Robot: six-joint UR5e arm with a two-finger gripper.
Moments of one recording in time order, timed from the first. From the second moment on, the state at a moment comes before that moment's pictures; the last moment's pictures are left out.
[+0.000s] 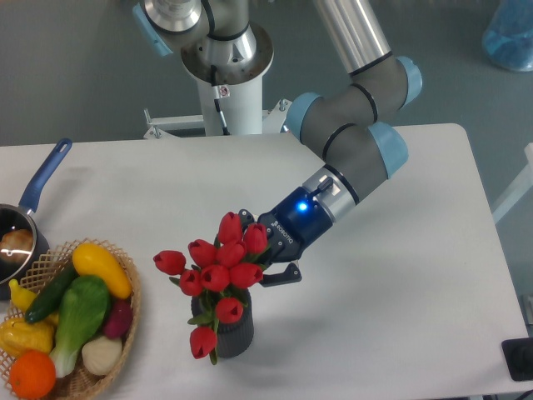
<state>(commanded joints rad) 2.61 -2.02 -1.74 -0.75 0.23 1.35</state>
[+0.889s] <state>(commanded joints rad) 2.65 -2.01 -1.75 -0.75 0.31 1.35</state>
